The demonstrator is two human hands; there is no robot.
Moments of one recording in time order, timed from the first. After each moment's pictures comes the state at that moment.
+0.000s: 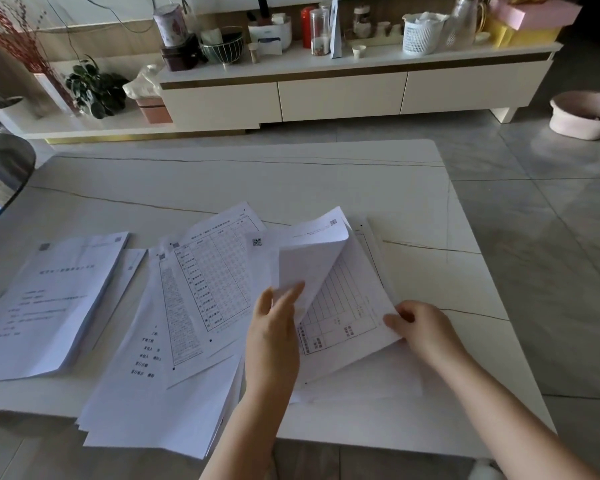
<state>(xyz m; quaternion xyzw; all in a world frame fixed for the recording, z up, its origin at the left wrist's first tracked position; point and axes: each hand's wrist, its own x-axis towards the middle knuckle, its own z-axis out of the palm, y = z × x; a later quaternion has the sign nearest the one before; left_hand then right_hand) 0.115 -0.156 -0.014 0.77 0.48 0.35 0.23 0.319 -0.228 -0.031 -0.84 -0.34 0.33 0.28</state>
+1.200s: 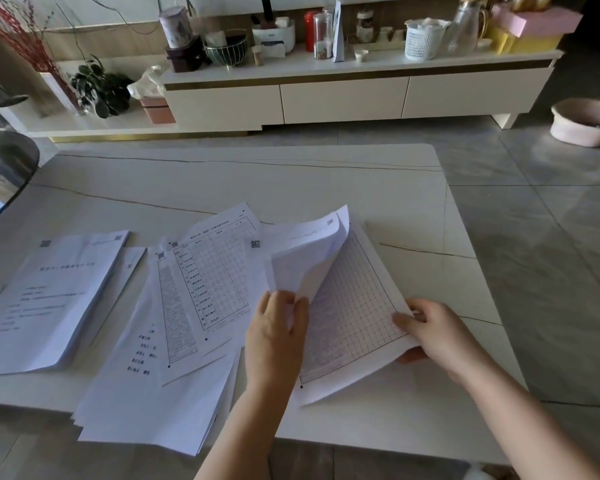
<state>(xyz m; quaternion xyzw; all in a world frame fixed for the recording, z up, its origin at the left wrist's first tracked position) 0.128 -0.162 -0.008 0.75 0.52 0.36 0.20 0.321 -0.244 0.006 -0.73 -0.27 0.45 0.44</state>
